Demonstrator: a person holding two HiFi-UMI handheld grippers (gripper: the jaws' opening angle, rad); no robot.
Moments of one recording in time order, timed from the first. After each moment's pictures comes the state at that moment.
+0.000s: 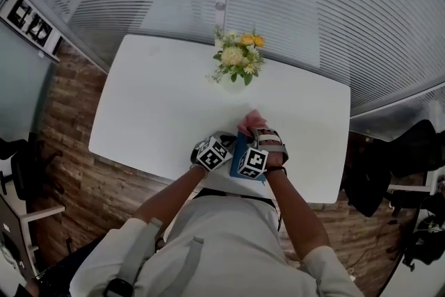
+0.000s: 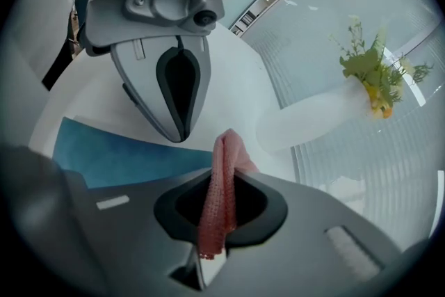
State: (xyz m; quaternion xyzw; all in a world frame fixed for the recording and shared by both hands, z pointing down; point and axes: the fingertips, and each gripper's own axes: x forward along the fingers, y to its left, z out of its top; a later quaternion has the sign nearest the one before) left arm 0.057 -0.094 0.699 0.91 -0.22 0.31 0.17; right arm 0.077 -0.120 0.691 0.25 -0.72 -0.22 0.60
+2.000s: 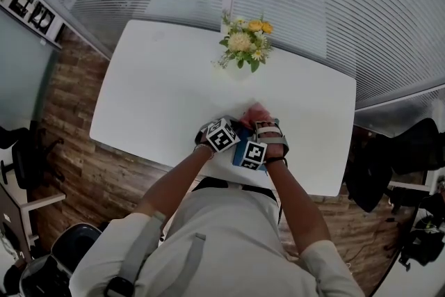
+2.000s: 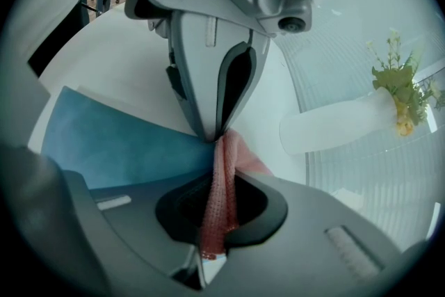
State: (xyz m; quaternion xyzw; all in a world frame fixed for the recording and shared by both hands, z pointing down) left arm 0.064 -0.101 0.720 0.90 -0.18 0.37 0.16; right arm 0.084 -0.104 0.733 0.20 -0.68 -0.26 0.66
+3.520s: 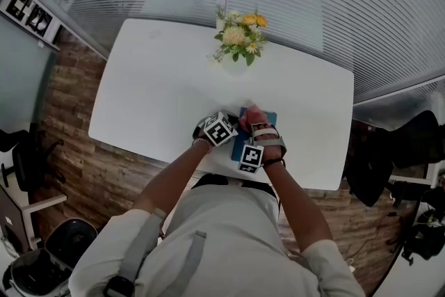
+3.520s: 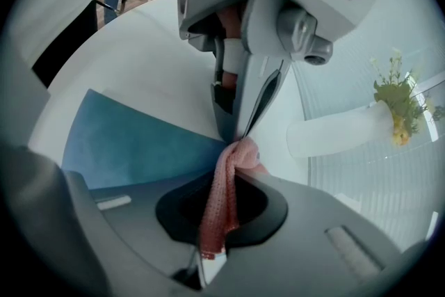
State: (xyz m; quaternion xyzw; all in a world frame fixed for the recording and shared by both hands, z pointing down) left arm 0.064 -0.101 0.722 0.89 -0.17 0.38 0.17; right arm 0.081 -0.073 0.731 0.19 -0.68 -0.28 0.66
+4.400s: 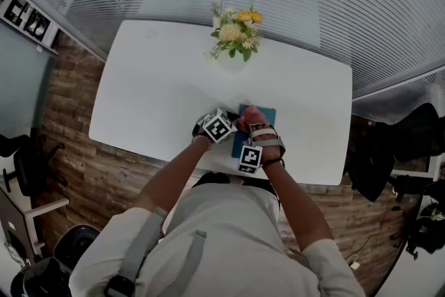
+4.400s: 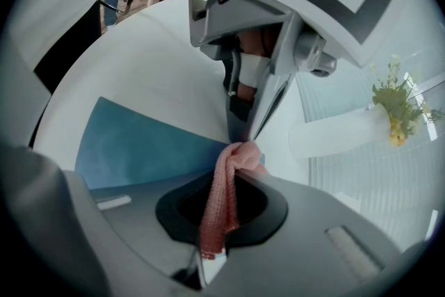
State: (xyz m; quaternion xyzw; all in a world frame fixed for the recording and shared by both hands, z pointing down) left arm 0.063 -0.101 0.723 0.89 -0.17 0.38 0.18; right arm 0.077 -0.059 0.731 0.19 -0.68 -0.28 0.65
